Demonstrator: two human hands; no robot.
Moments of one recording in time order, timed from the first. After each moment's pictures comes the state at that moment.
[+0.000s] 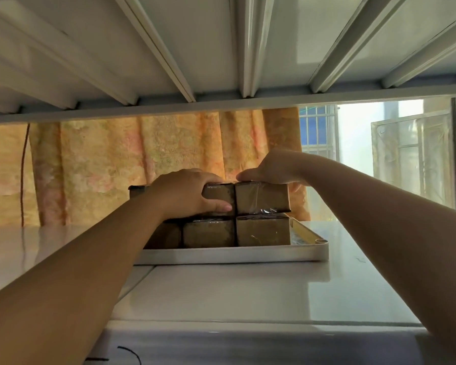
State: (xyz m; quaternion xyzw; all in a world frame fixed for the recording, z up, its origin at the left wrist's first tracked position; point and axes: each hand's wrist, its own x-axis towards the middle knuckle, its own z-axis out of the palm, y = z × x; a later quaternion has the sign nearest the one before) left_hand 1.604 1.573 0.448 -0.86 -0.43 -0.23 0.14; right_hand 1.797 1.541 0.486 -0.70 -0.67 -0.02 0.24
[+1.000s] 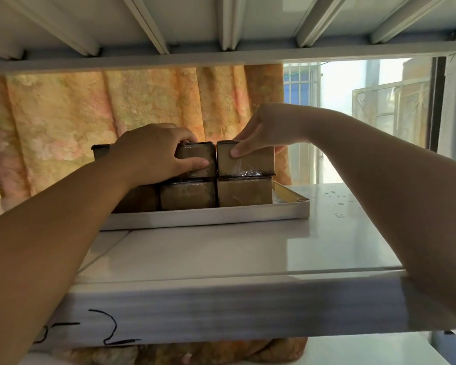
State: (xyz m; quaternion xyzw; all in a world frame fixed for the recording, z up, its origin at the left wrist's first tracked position) left_hand 1.601 1.572 0.439 -0.84 -0.39 -0.30 0.23; right_hand 1.818 1.520 0.480 -0.62 -0.75 -0.04 0.23
